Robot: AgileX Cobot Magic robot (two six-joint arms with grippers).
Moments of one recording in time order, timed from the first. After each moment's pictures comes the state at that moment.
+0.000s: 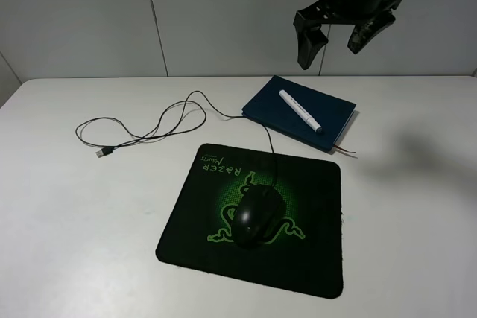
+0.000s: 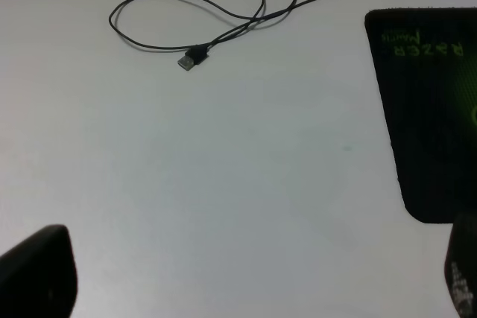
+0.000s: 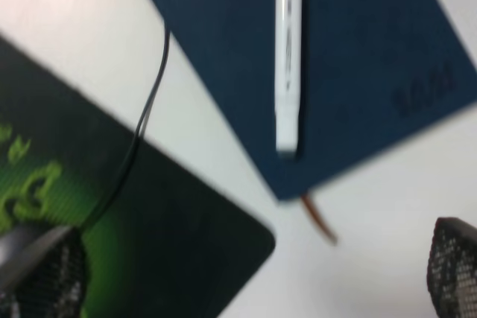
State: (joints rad) left arm -0.09 -0.01 -0.49 -0.07 1.06 0.12; right arm 0.37 1.85 -1.73 0.02 1.21 -0.11
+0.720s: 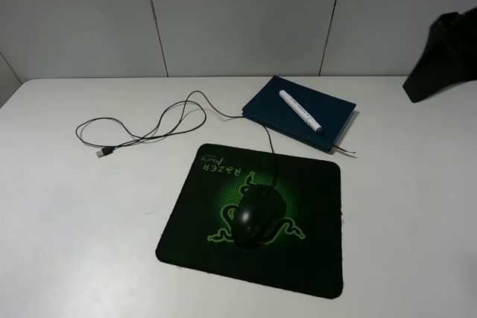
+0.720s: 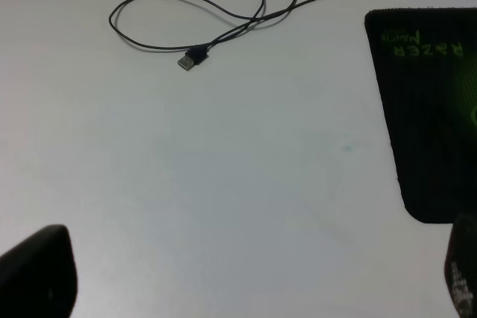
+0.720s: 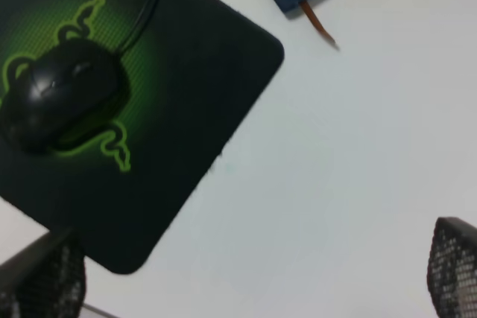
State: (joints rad) left arm -0.09 -0.01 -0.49 -0.07 1.06 0.12; right arm 0.37 1.09 -1.14 0.03 1.22 -0.05
